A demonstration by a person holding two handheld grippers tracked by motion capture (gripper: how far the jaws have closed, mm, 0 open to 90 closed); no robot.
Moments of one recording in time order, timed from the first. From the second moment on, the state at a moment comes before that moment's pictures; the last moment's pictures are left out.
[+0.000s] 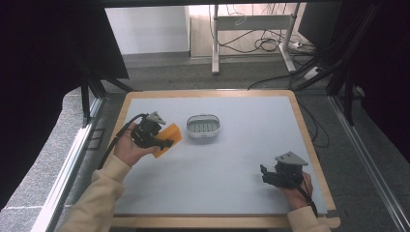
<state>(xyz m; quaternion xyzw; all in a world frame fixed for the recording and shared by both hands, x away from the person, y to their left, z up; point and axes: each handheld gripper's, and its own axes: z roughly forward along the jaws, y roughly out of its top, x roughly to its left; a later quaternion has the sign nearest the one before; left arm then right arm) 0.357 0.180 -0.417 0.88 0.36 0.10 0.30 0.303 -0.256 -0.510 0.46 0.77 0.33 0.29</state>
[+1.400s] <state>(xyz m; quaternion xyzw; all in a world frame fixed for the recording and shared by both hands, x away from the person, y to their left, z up) 0.404 0.157 -0.409 0.89 0.34 0.09 0.30 0.304 -0.256 -0.512 0.46 0.77 0.33 0.29</state>
